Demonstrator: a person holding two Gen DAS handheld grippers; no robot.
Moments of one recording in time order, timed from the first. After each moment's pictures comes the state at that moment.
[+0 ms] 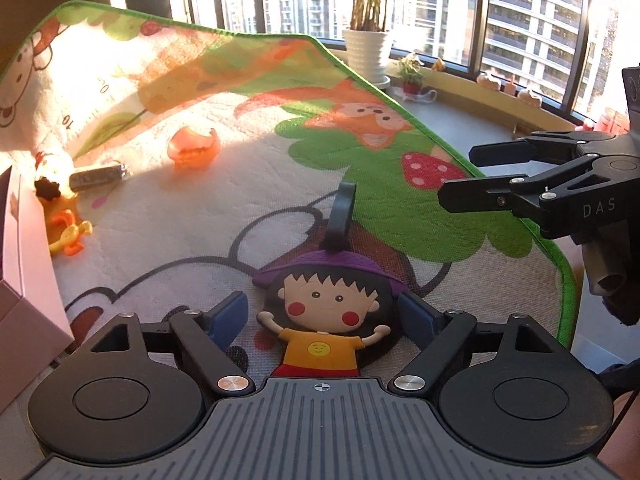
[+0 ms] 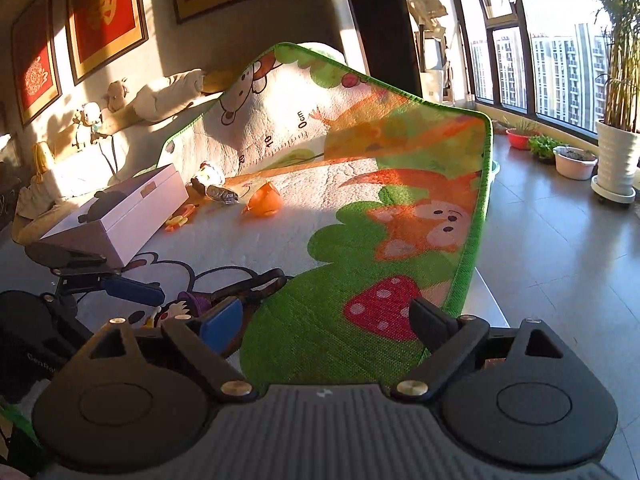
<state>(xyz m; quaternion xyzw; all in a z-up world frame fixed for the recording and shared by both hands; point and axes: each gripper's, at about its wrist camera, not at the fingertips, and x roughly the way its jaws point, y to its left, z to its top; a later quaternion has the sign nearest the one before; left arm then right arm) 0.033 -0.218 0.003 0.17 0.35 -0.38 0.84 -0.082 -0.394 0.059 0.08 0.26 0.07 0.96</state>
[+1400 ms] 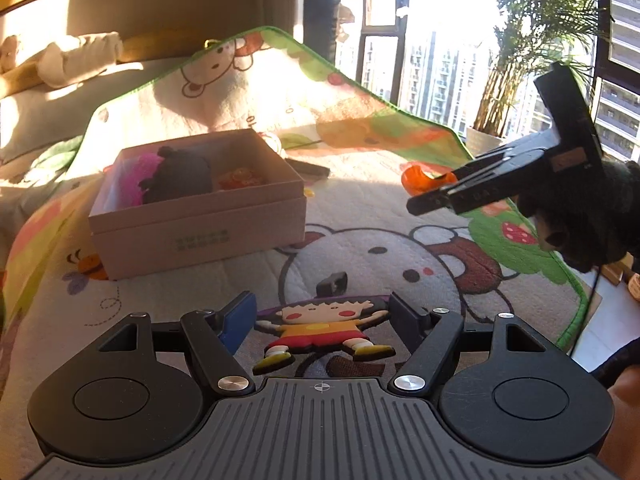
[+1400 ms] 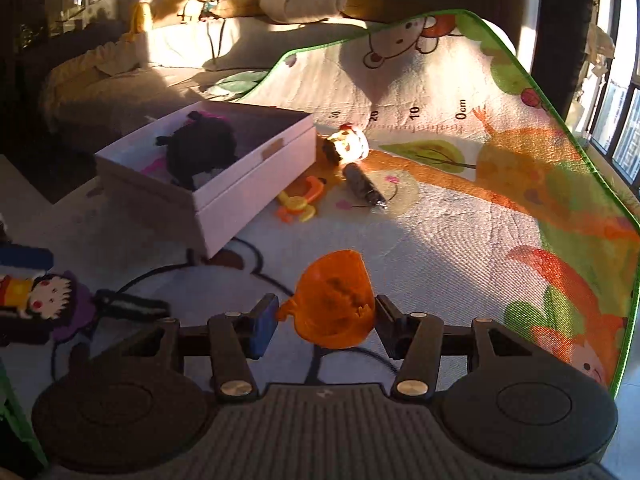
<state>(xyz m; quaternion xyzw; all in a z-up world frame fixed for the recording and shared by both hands) -0.048 -0.039 0.044 0.03 0.28 -0.22 0.93 0.004 -0.249 0.113 -0.12 0.34 0.23 0.91</state>
